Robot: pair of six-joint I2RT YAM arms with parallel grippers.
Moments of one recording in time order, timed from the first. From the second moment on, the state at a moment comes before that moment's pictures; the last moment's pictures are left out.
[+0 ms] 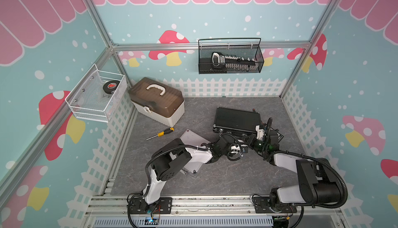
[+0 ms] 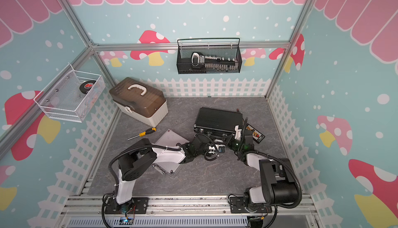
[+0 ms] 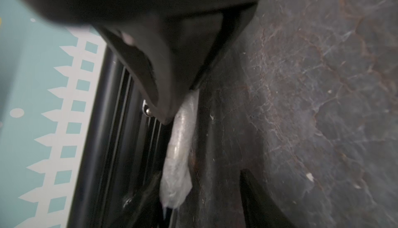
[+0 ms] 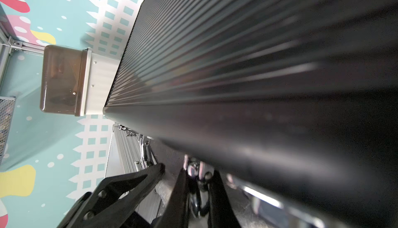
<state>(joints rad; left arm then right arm) -0.98 2.07 1.16 0.37 -0.14 0.94 0.07 1.40 0.42 0.39 -0.55 0.77</state>
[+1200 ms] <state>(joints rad) -0.98 2.12 1.11 0.73 -0.28 1.08 0.05 1.40 0.47 0.39 -0.61 0.79</state>
